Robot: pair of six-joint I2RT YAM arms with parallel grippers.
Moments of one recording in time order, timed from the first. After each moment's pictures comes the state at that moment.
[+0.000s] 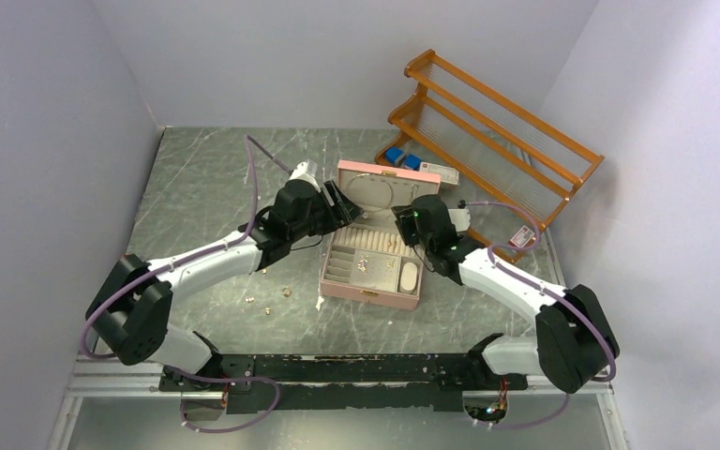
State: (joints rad) left arm -0.73 1.44 0.90 0.14 -0.03 -0.92; right arm 0.56 1.27 0.70 -0.03 0.35 1.55
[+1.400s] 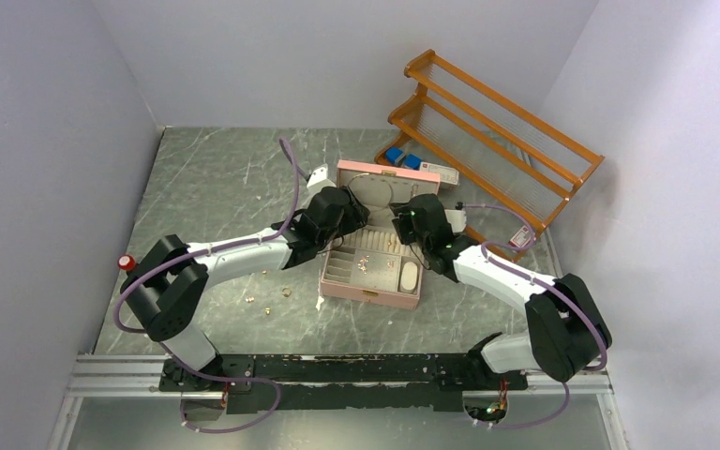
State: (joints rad) left arm -0.85 1.64 1.00 0.15 -0.36 -0.94; right arm 0.55 1.35 0.70 0.06 0.34 1.62
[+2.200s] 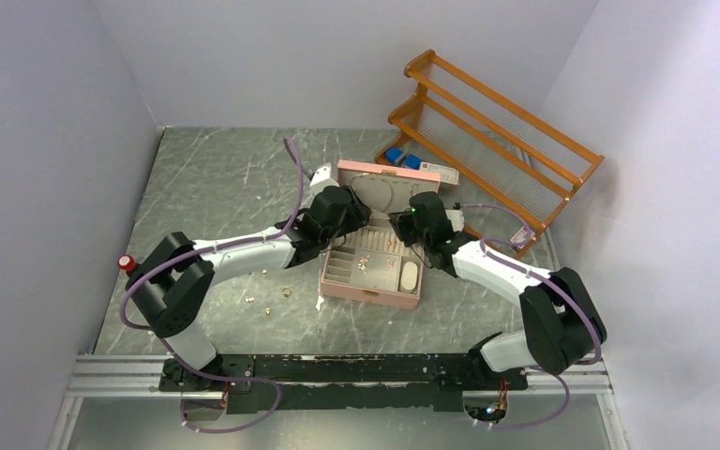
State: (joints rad) left arm -0.85 1.67 1.01 0.18 -0.36 -0.92; right arm 0.52 1.39 0.72 0.02 0.26 1.63
